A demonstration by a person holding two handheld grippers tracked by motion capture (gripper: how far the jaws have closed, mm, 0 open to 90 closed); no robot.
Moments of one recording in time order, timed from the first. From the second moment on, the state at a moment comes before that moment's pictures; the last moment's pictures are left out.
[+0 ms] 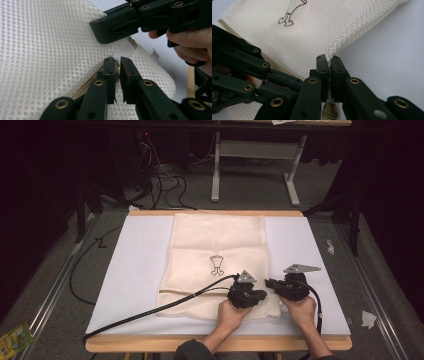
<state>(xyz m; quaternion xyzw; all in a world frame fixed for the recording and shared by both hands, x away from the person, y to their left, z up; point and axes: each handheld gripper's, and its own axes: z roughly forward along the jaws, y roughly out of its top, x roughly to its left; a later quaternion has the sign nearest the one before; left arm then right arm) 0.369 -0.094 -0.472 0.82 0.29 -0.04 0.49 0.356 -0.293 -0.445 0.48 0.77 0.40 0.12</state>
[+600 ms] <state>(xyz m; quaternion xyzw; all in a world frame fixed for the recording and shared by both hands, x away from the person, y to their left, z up) 0.367 -0.100 -0.474 0.83 0.29 -0.03 0.48 0.356 -0.293 -0.445 0.48 0.77 0.40 0.12</state>
